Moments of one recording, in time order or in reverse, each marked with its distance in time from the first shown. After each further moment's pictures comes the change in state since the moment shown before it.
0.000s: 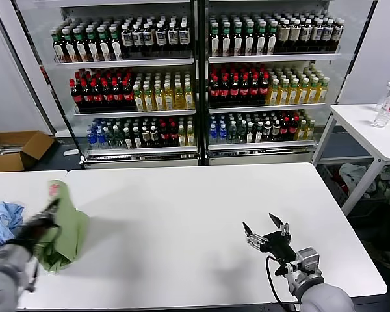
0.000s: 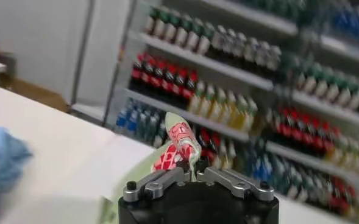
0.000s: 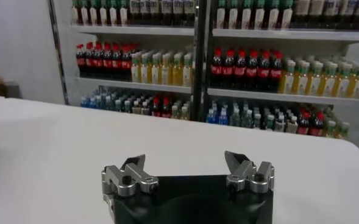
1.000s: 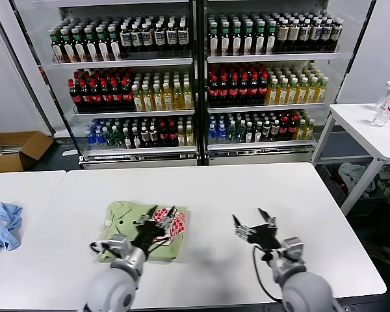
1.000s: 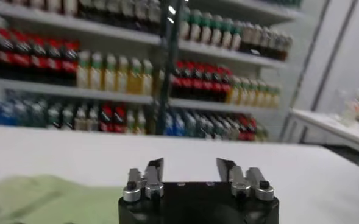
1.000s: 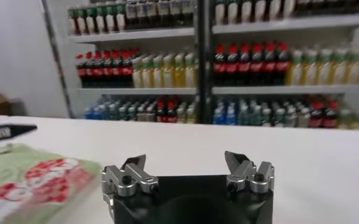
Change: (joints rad) left arm -0.166 -0.149 0.600 0.083 0.468 -0.173 0.014; right arm 0.150 0.108 -0.127 -0.087 0.031 -0.052 0.038
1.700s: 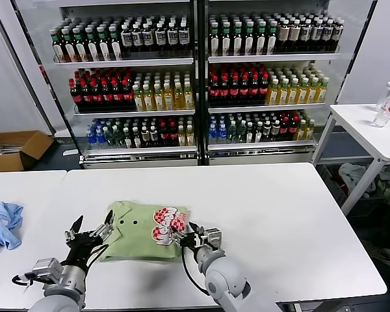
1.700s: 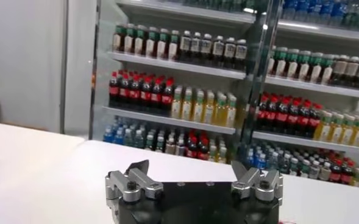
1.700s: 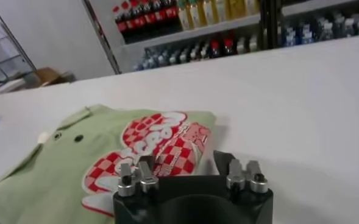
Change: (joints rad) left arm 0.266 0.014 -0.343 -0.124 -0.048 -0.111 -0.036; right arm 0.283 0.282 -0.351 -0.336 0.130 -0.100 0.158
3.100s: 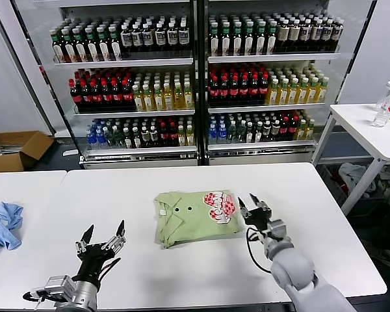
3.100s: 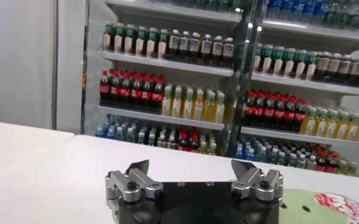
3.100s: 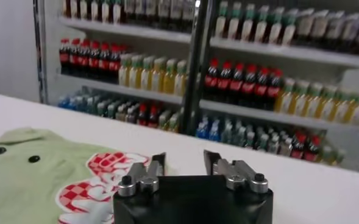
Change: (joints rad) left arm 0.087 -0.127 0.048 -0.063 0.162 -0.024 0.069; right arm -0.091 -0.341 0.252 0.086 -0.264 0.265 -0.148
